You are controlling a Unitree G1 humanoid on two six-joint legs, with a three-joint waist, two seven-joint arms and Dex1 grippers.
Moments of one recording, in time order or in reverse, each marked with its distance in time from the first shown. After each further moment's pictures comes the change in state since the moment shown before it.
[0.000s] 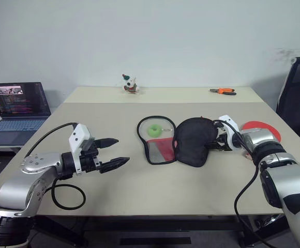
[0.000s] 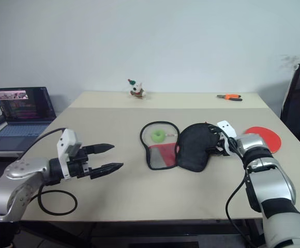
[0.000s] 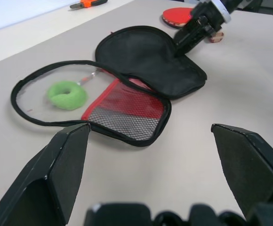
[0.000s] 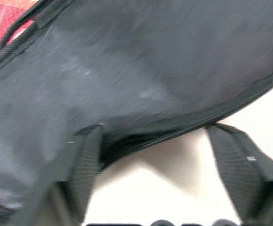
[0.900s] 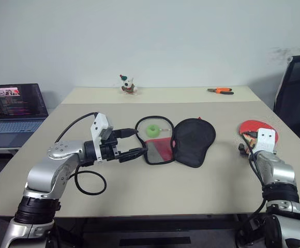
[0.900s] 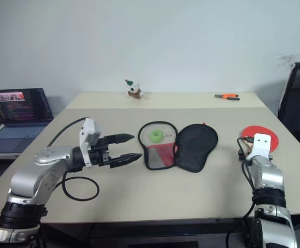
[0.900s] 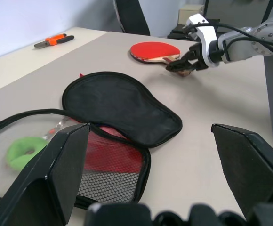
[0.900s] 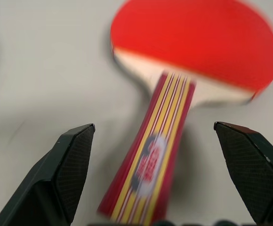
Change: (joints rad) left arm -0.210 -0.112 -0.125 0.084 0.021 -0.019 -0.023; right arm 0.514 0.140 -0.478 -0.716 0.138 0.171 -0.867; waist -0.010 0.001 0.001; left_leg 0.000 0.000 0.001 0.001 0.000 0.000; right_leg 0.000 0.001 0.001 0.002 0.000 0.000
